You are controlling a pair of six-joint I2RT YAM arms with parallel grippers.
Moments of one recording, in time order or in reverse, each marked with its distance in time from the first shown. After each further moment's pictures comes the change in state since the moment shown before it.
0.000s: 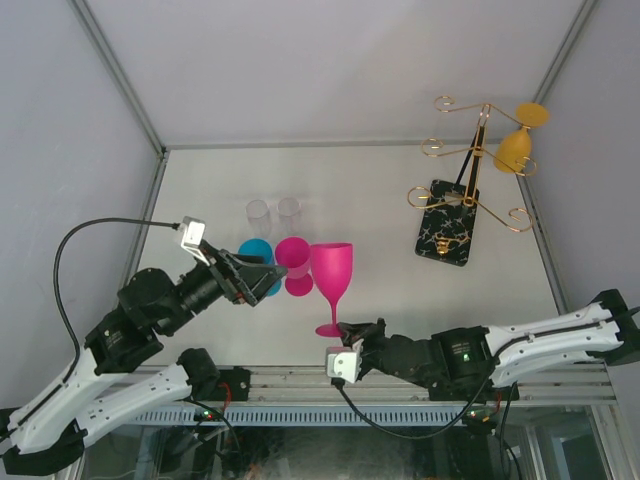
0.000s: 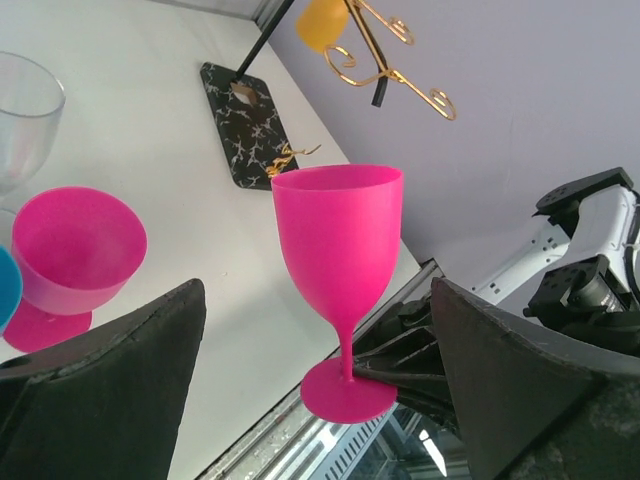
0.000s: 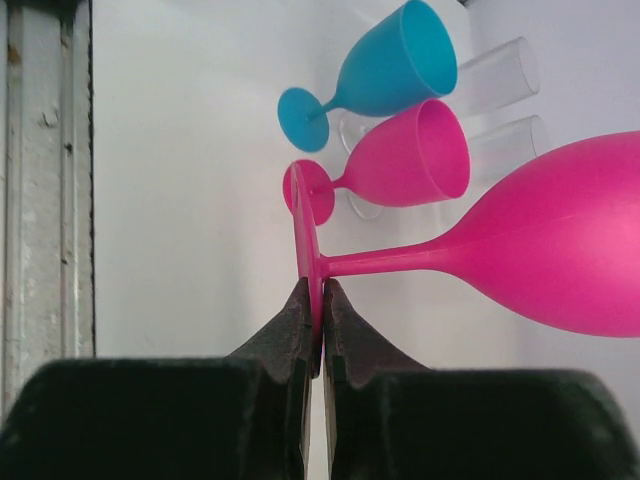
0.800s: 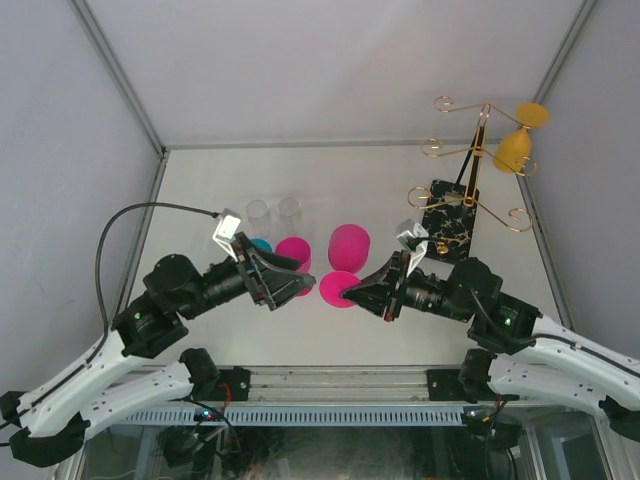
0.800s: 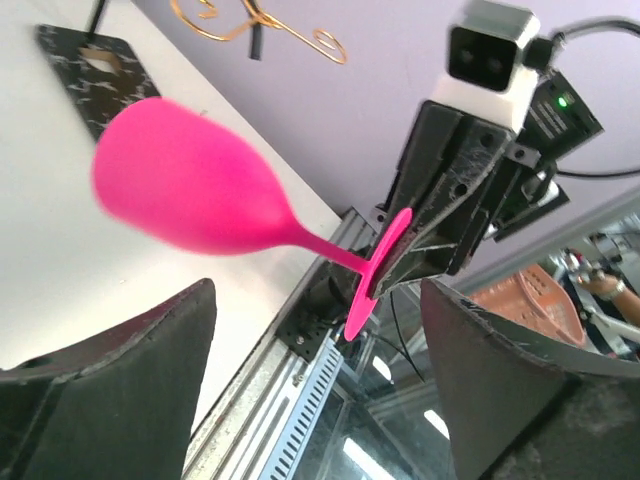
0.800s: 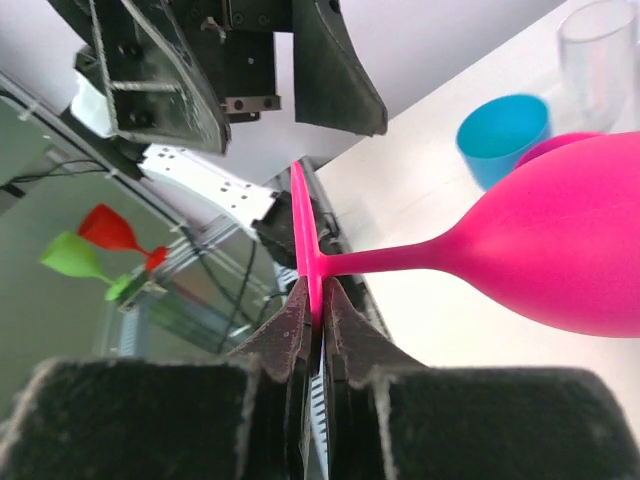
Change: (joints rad) left arm 0.000 0.148 -0.027 0.246 0.322 -0.015; right arm -0.638 -0.193 0.060 0.169 -0.773 1.127
